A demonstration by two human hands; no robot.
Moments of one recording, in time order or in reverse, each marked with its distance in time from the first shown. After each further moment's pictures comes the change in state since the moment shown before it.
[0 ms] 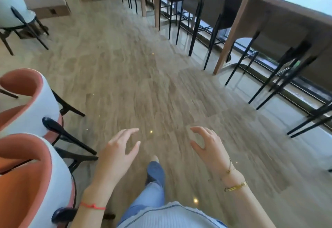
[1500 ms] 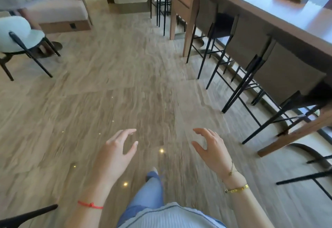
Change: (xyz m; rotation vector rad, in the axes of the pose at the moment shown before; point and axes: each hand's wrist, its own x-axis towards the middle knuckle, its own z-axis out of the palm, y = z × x) left_hand 0.986 -0.111 0.006 0.033 0.164 -0.170; right_hand 1.043 0.061 -0.010 0.025 -0.100 -0.129
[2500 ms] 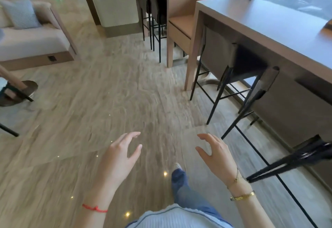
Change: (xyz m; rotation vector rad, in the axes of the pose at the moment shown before) left_hand 0.737 -0.026 0.095 0.023 -0.024 0.071; right_hand 0.716 0.086 -0.020 0.005 0.042 0.078
